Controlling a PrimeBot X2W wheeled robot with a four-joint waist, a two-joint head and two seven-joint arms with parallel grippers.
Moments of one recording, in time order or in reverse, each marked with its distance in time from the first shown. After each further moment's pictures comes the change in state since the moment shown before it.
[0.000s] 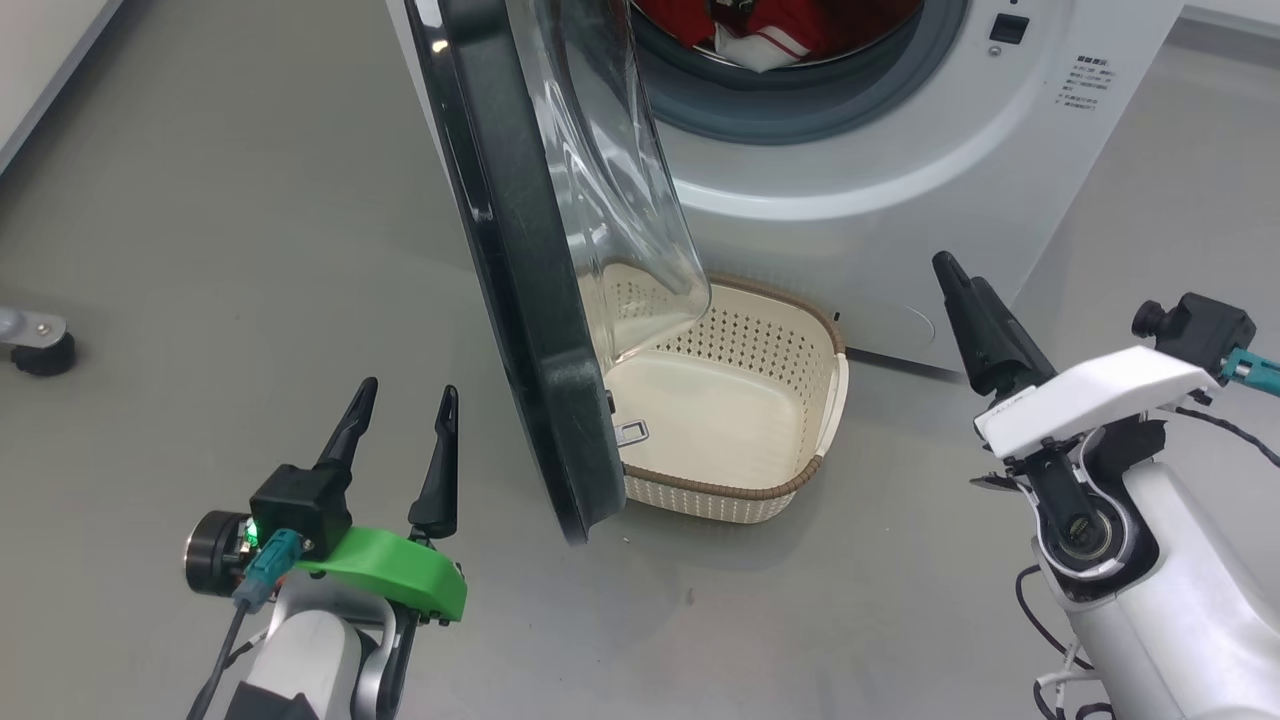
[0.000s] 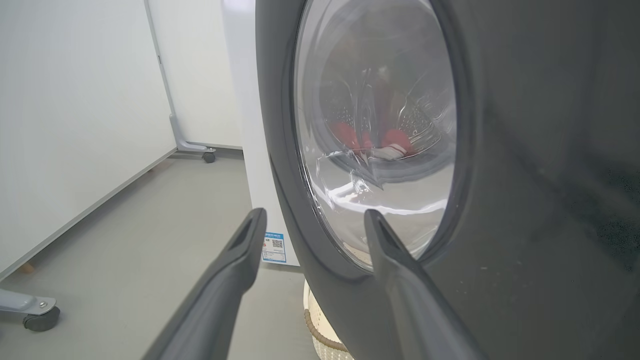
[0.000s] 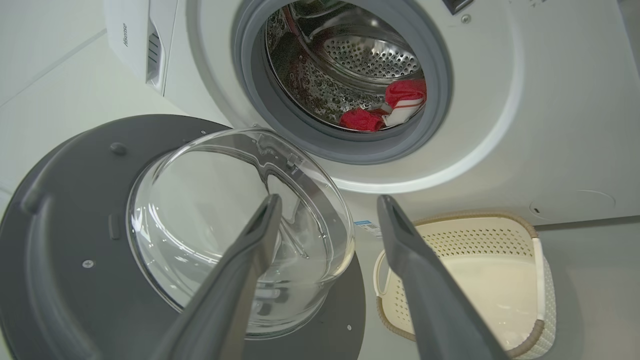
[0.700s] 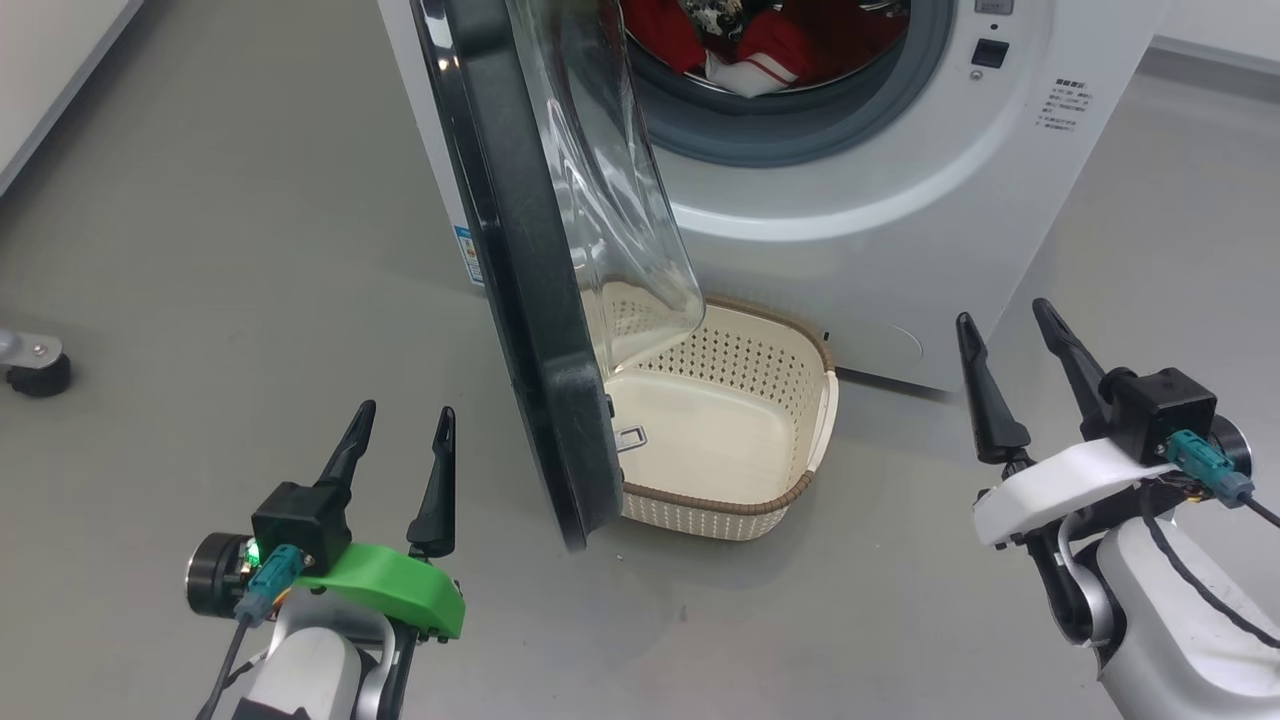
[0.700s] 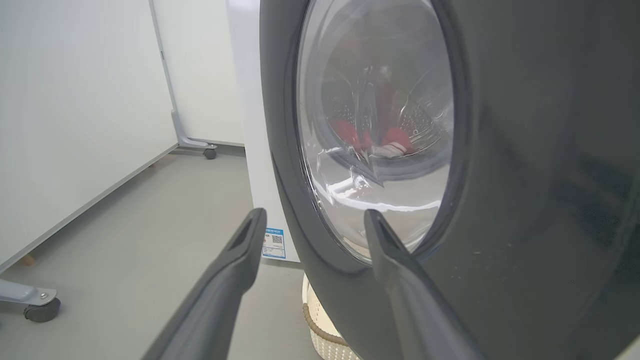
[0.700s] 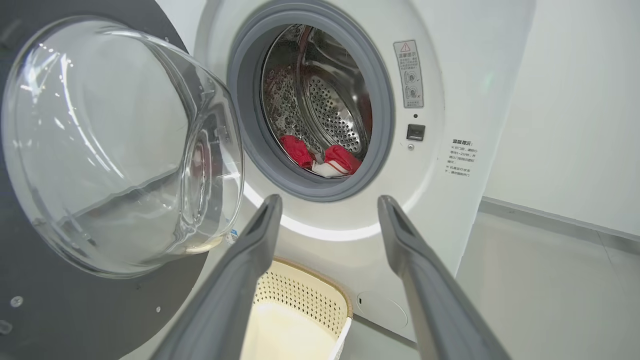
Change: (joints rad) left arm 0.024 0.000 0.001 0.017 -0.009 0.007 0.000; right arm 0.057 -0.115 0.115 0.083 -0.694 -0.144 -0.308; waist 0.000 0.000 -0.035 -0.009
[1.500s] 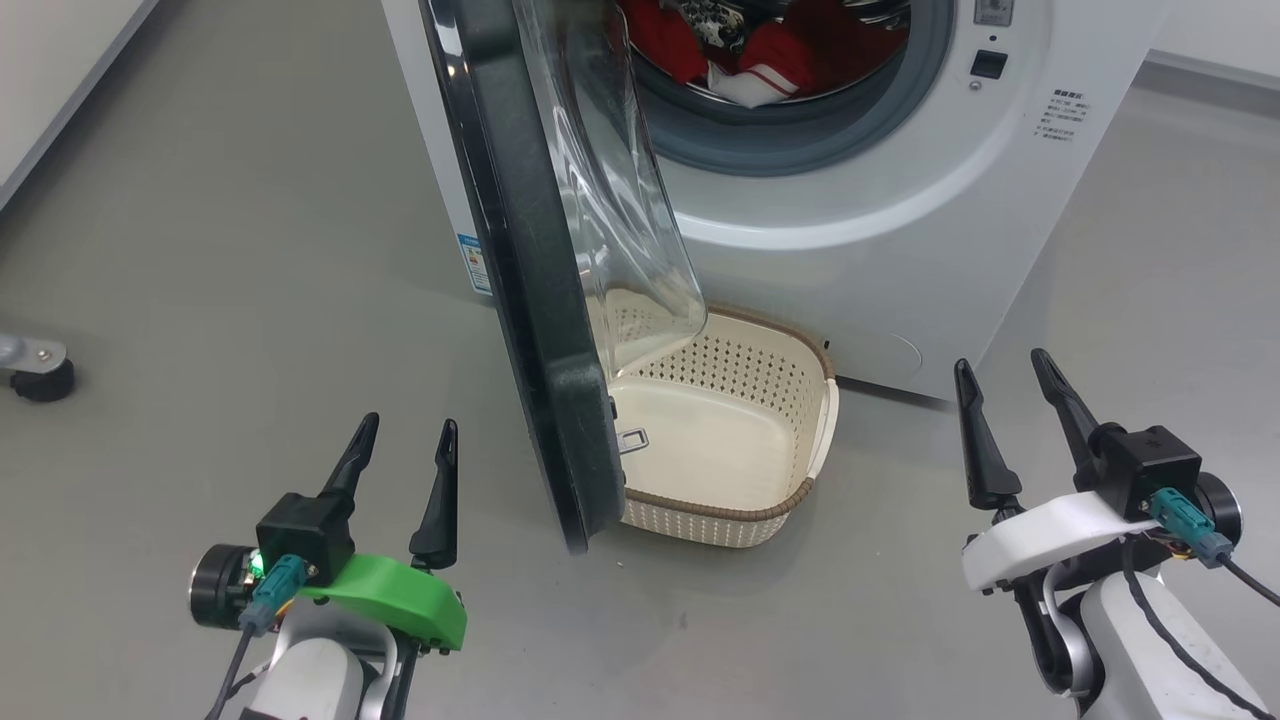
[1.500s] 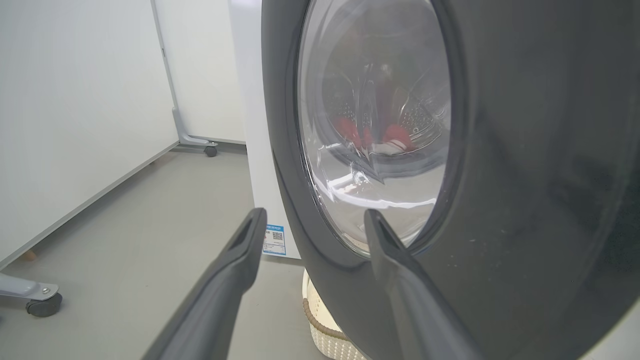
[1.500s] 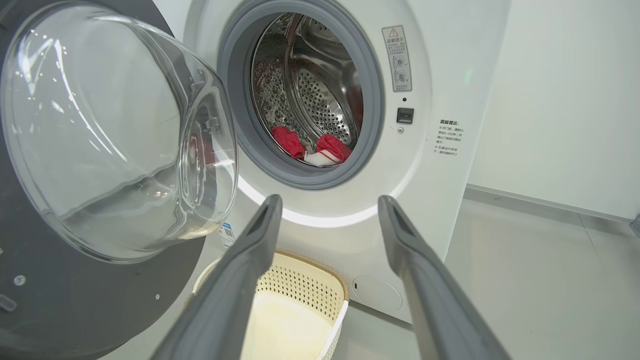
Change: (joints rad) left arm 0.015 0.000 -0.004 0.005 0.000 0.000 0.000; right arm 0.115 0.105 -0.127 -0.032 -0.163 -0.078 0.005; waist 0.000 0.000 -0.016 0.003
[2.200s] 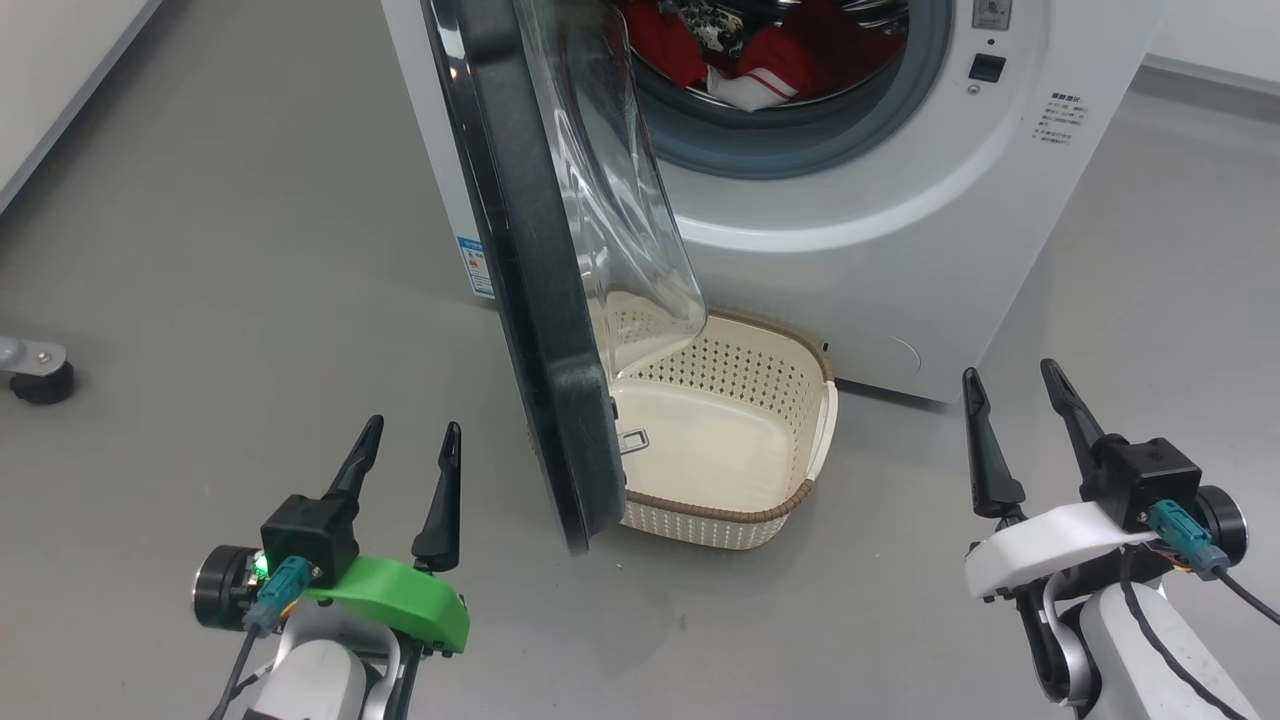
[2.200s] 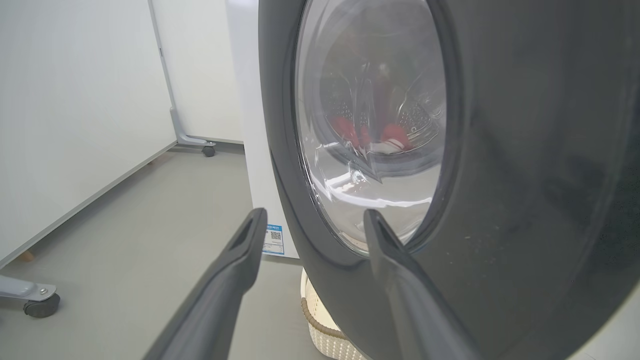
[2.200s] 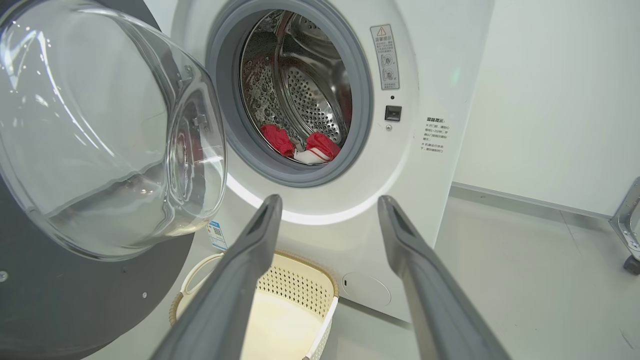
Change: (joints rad) left arm 0.001 0.000 -0.007 0.003 0.000 0.000 0.000; right arm 0.024 0.035 -0.055 0.004 -0.061 0.001 0.000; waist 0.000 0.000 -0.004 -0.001
